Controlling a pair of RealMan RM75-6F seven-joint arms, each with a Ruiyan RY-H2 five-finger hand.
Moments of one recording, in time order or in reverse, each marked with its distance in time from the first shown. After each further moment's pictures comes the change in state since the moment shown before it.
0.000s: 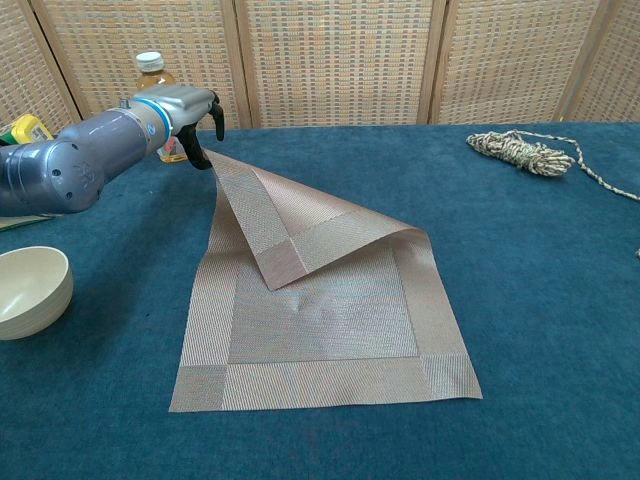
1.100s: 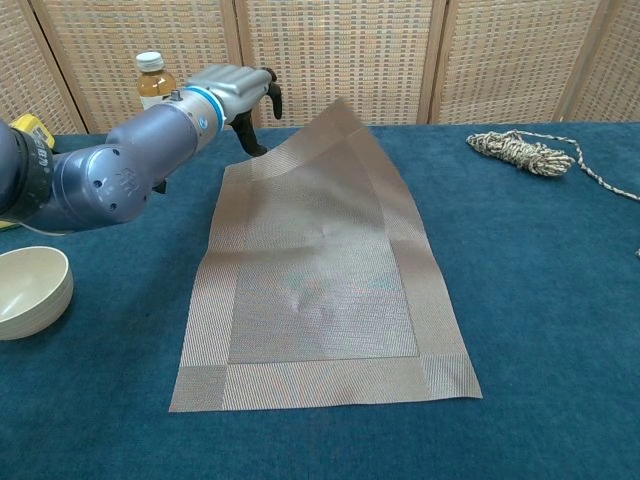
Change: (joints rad) left arm -0.026 0.012 -0.038 -0.214 0.013 0.154 0.111; right arm -0.020 0.034 -0.013 -0.032 -0.035 0.032 0.044
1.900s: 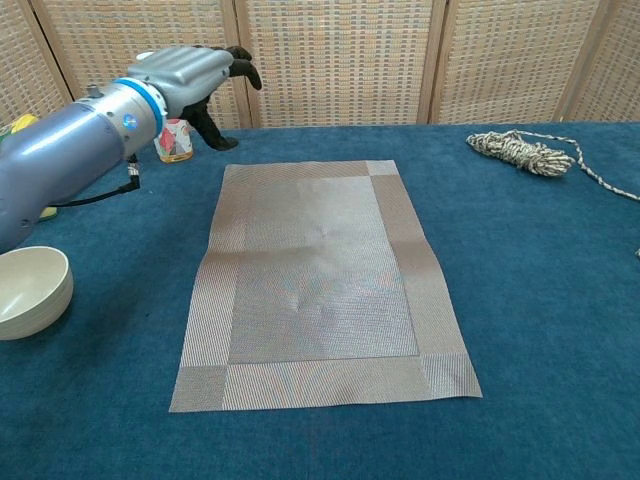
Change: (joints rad) left arm 0.250 0.280 0.097 -0.611 0.061 0.274 0.085; right arm -0.002 -0.001 -0.015 -0.013 -0.019 0.000 -0.010
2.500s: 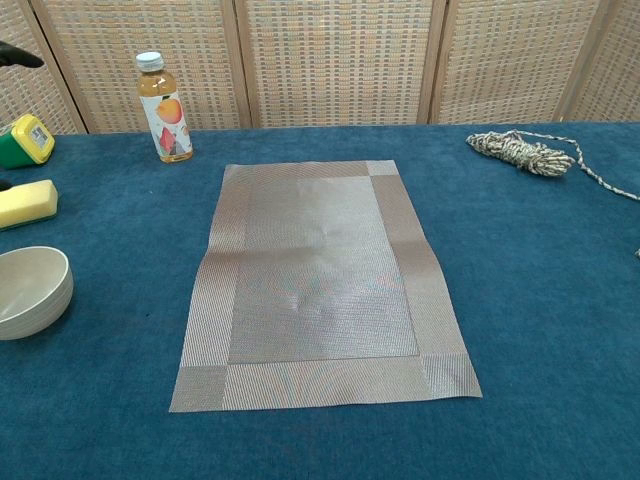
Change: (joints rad) left arm 0.471 0.427 0.273 -0.642 0.163 0.450 0.041; right arm -0.007 -0.014 -0.016 -0.010 -0.057 0.044 -0.034
